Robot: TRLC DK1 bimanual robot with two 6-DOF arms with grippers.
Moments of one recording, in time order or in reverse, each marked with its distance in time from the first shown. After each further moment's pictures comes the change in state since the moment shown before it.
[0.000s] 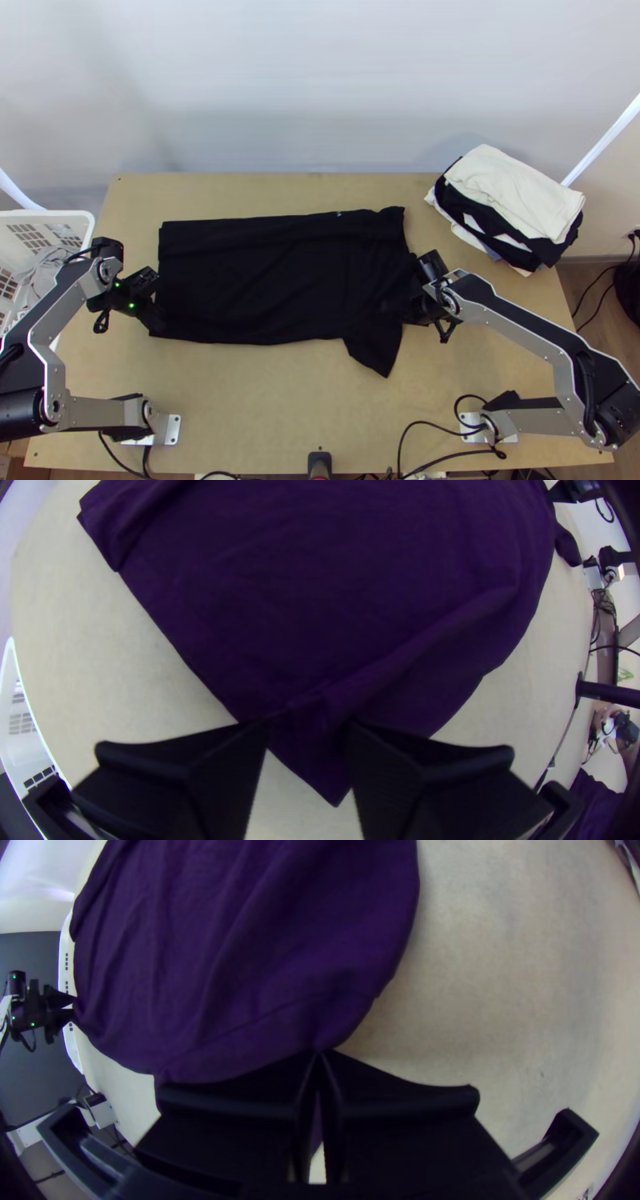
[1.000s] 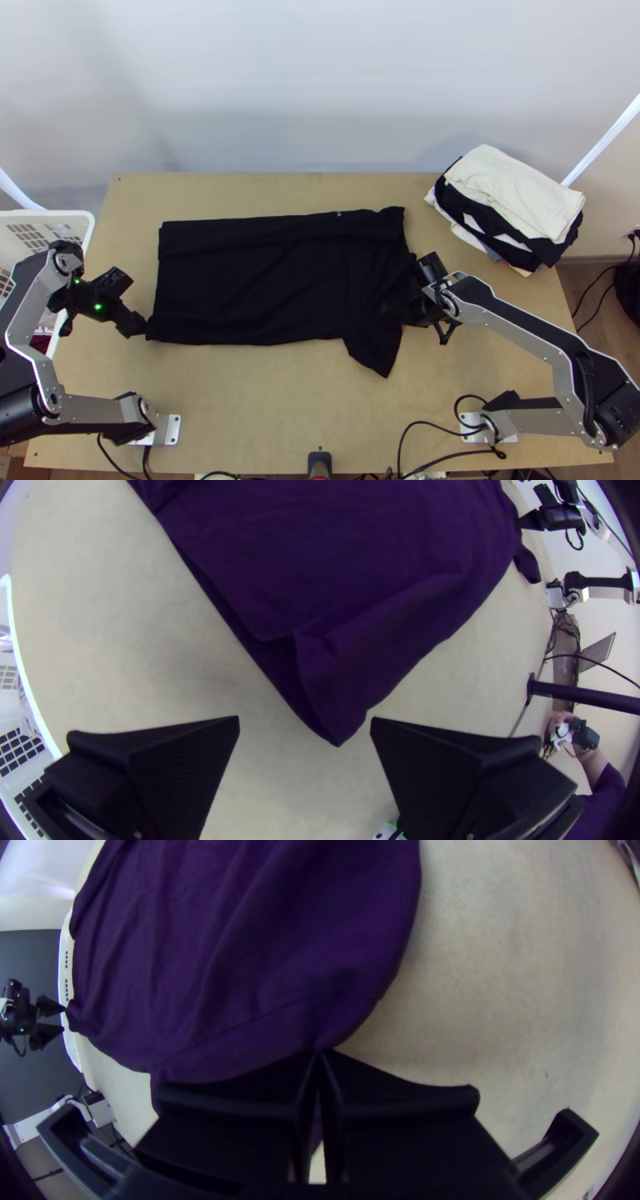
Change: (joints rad) left arm 0.219 0.000 0.133 -0.320 0.087 0.129; right arm 0.009 0.000 -0.018 0.022 0.000 0.000
